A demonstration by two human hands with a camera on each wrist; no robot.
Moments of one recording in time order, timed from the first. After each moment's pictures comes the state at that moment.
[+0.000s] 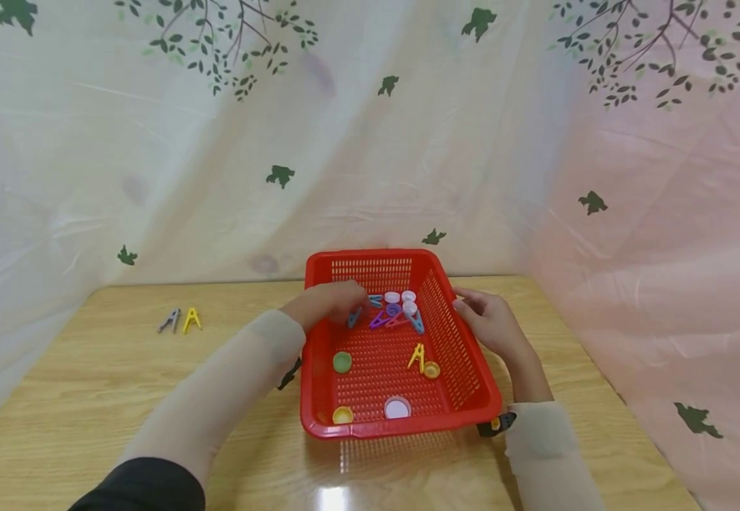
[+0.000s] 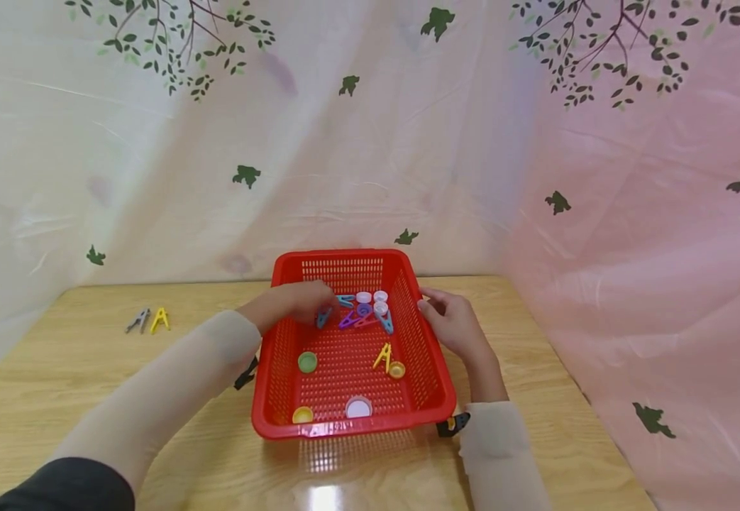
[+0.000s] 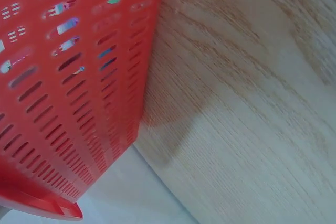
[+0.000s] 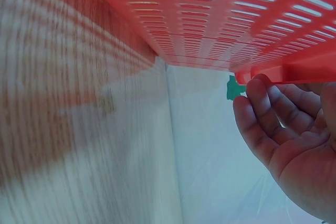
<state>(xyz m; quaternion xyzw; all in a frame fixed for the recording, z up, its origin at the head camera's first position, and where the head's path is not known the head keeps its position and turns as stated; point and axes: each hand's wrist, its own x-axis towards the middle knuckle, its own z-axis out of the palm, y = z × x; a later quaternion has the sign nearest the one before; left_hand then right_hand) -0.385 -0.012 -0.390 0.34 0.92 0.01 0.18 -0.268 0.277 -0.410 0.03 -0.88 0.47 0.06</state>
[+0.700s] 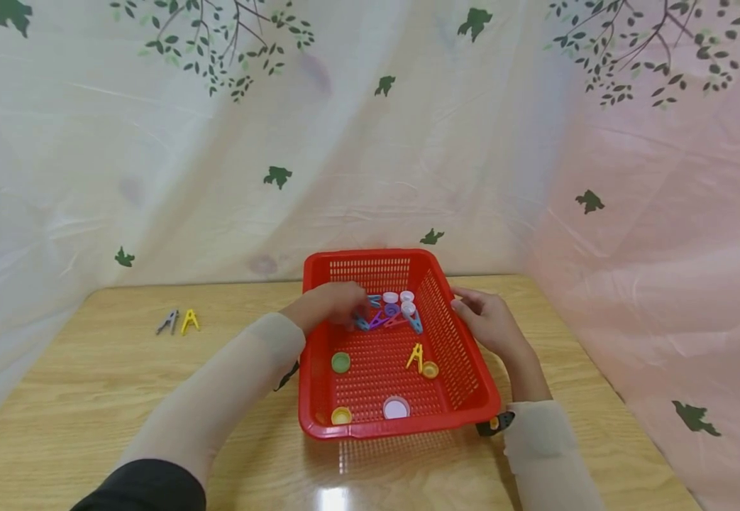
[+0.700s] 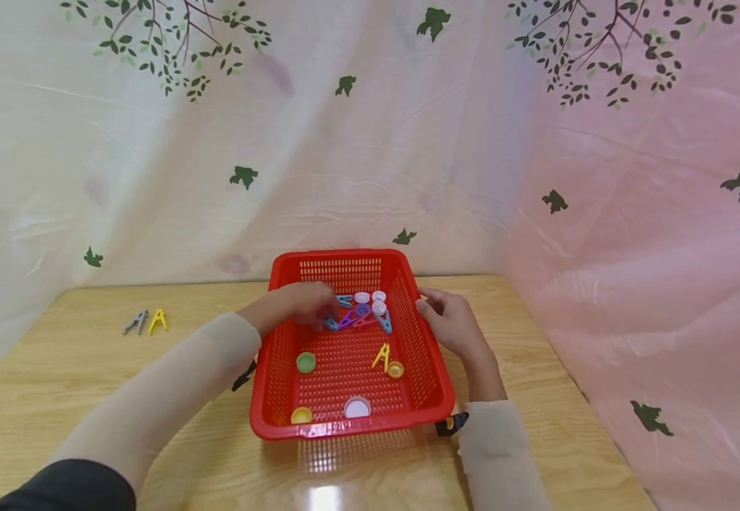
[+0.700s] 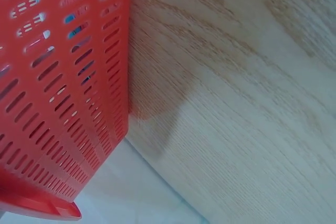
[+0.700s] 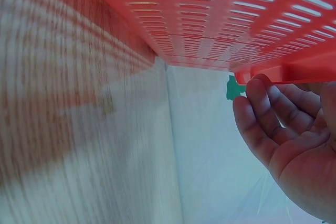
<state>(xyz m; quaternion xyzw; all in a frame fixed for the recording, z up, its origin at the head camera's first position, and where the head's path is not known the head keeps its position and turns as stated) -0.389 -0.007 -0.395 0.38 0.91 -0.02 0.16 -0.269 0.276 -0.408 0.04 -0.88 0.46 0.06</state>
